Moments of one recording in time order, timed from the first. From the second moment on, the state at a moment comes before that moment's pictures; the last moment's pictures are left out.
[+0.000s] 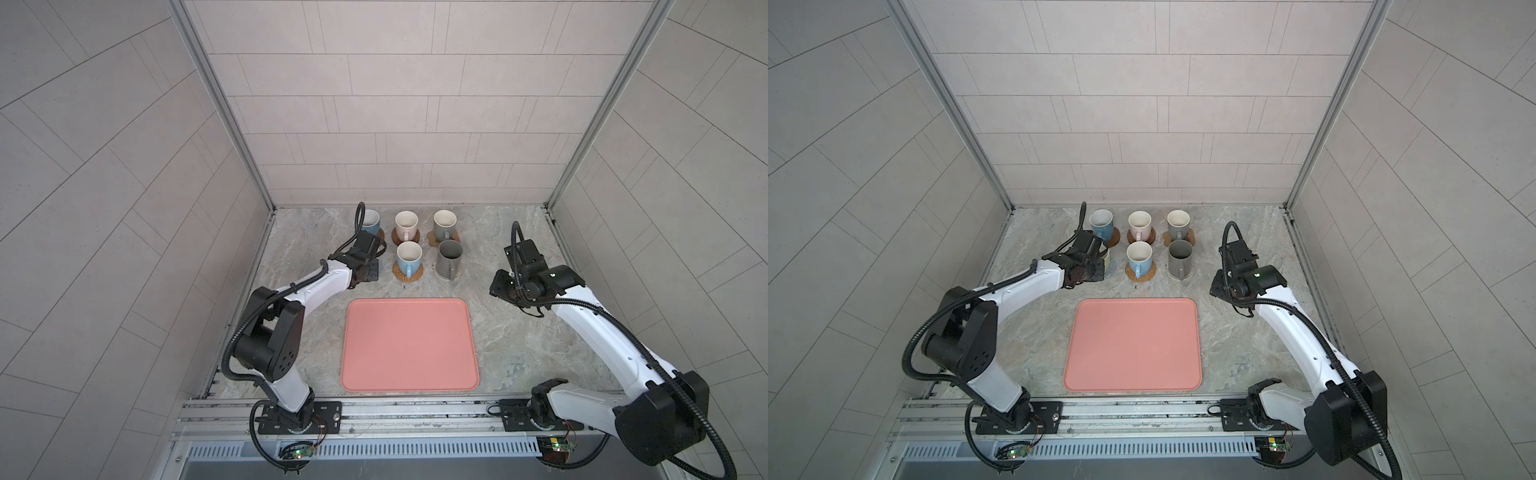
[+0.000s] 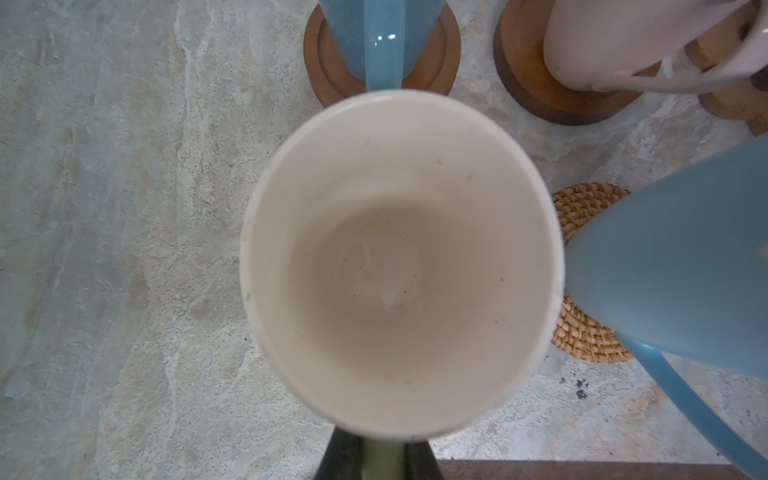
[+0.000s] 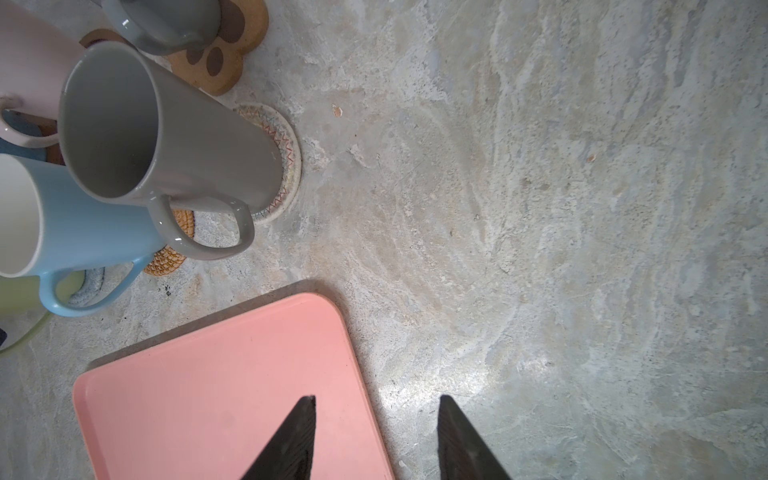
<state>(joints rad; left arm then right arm) -0.44 1.67 1.12 -0.46 -0.26 -0.37 0.26 1.18 1.02 -0.92 0.05 0.71</state>
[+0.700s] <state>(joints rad) -0.43 1.68 1.13 -0.47 -0.24 -0.39 0.26 1.18 1.01 -0.92 0.05 0.71</state>
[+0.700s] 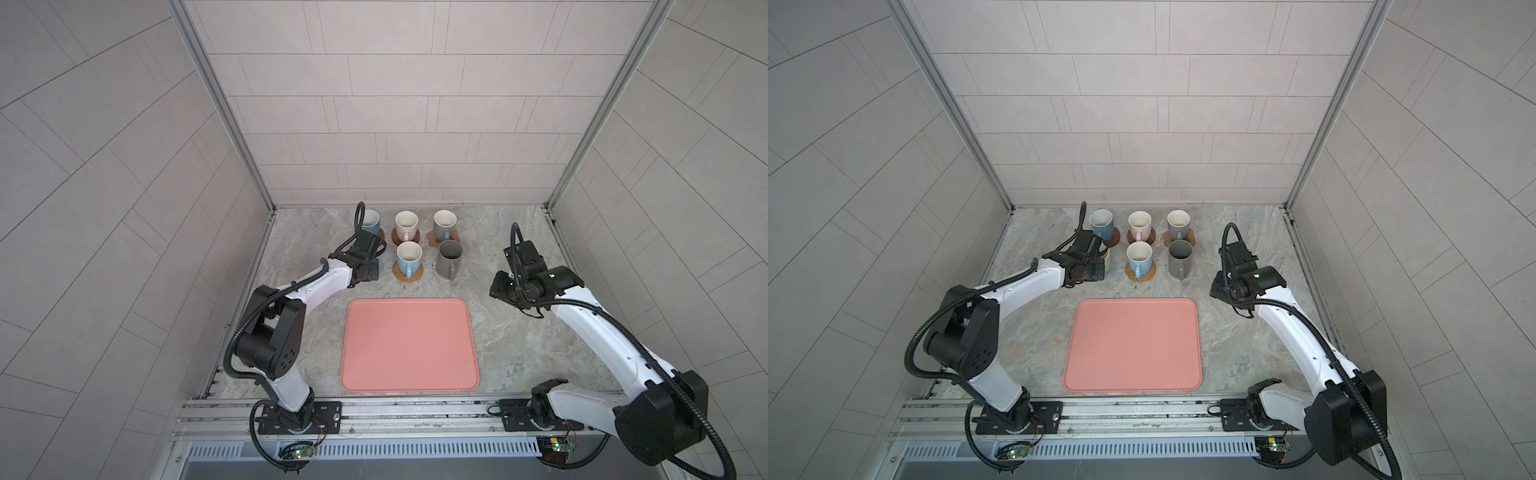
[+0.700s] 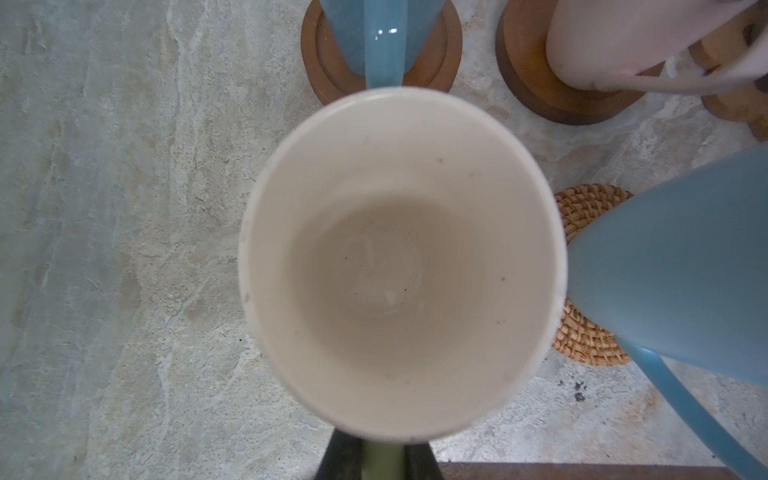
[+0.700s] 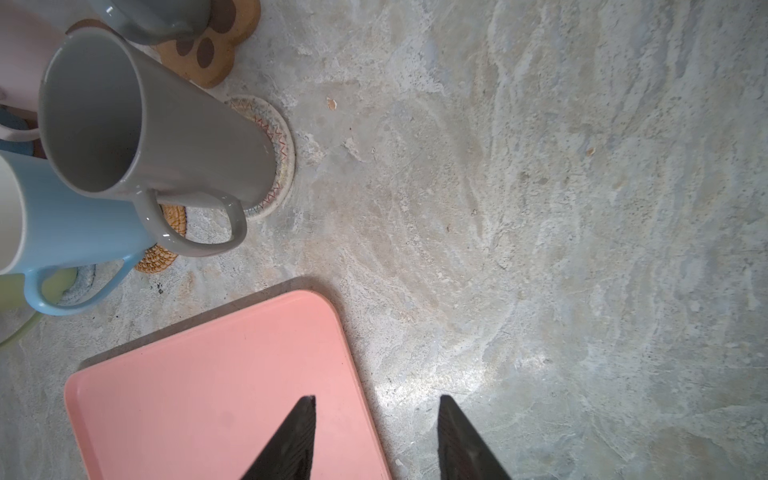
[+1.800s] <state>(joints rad) -0.43 1.68 1.14 -0.49 -0.24 -0.41 0.26 1.18 0.99 -0.91 0.05 0.71</state>
